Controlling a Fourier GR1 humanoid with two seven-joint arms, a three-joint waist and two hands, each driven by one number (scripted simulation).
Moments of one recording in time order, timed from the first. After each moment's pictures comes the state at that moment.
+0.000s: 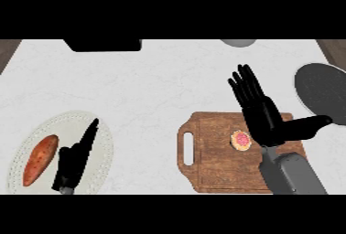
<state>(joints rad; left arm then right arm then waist) 0.04 0.28 -0.21 -1.34 0.11 0.13 -0.01 -0.27 -0.19 0.24 -1.49 -0.48 -0.10 -0.11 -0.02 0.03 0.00</state>
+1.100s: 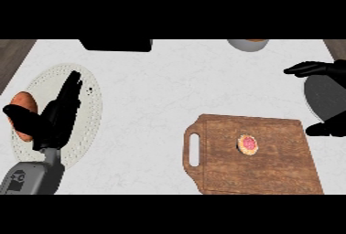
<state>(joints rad) -0.18 0.29 -0.06 -1.53 0.24 0.17 0.15 -0.51 -0.79 0.16 -1.28 -0.09 0.57 -0.66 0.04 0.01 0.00</state>
